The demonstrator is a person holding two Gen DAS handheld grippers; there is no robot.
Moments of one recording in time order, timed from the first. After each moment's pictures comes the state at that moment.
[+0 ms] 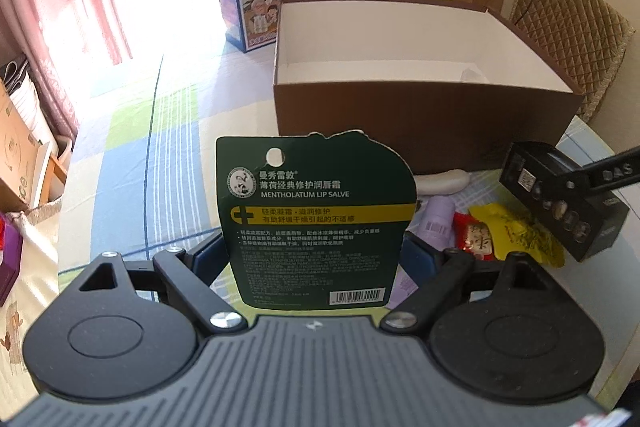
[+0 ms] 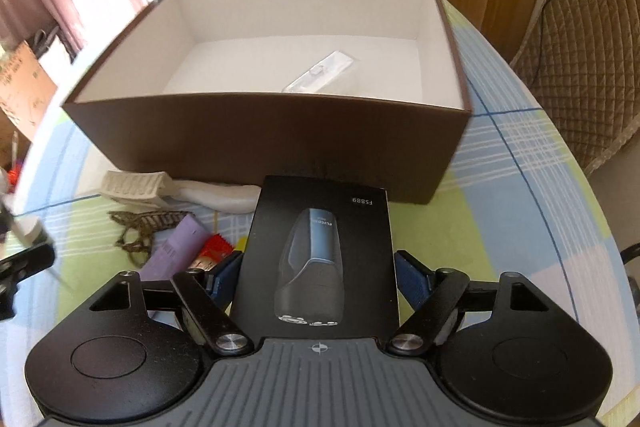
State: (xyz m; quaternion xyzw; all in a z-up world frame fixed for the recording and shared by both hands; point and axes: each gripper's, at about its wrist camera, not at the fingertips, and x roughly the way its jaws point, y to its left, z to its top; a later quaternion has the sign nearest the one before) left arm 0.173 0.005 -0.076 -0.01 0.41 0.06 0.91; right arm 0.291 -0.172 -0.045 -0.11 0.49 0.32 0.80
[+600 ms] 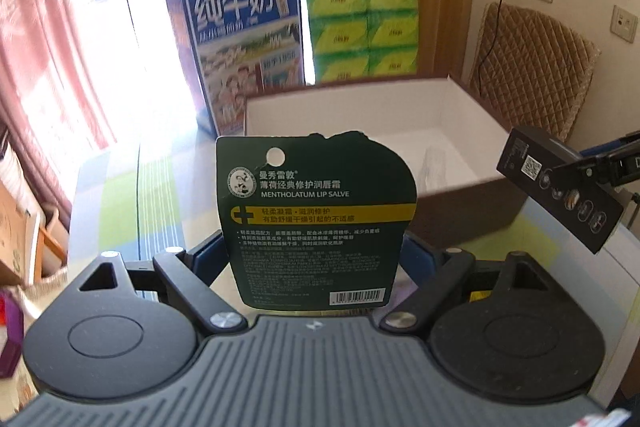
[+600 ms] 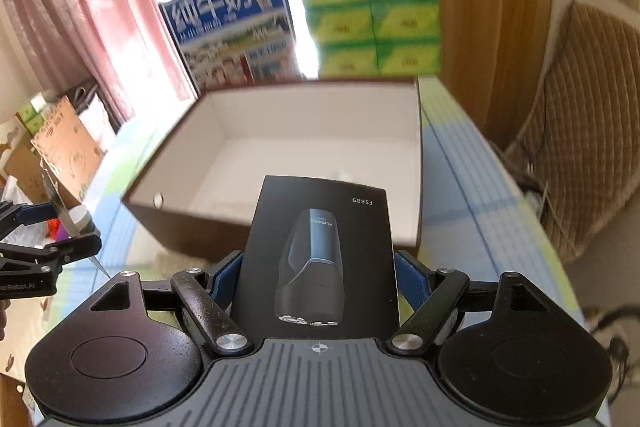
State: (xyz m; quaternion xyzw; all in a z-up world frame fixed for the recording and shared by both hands) left arm 0.217 -0.008 -0.004 0.03 0.35 0.02 0.94; right arm 0.306 -0.192 0.055 -0.07 0.40 0.38 0.83
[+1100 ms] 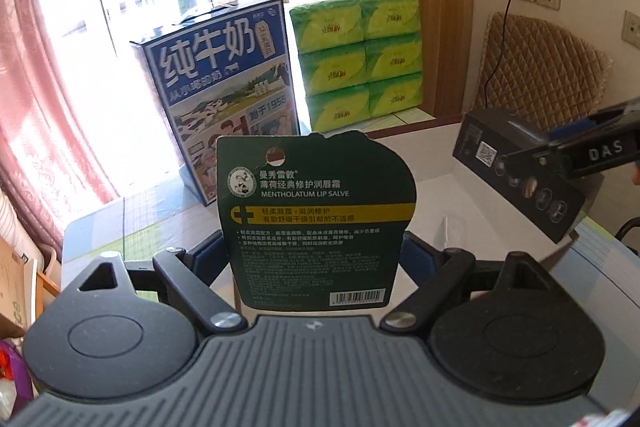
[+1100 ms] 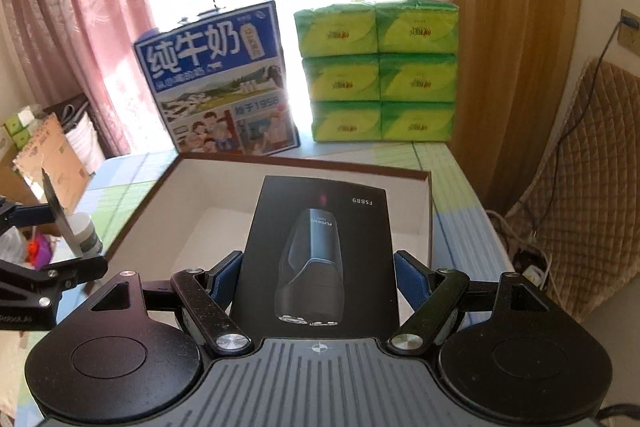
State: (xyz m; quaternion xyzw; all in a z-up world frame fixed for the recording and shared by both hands) left arm 0.318 -0.011 0.014 0.06 0.34 0.01 0.94; right arm 0.397 -0.124 0.062 -0.09 0.36 0.38 0.85
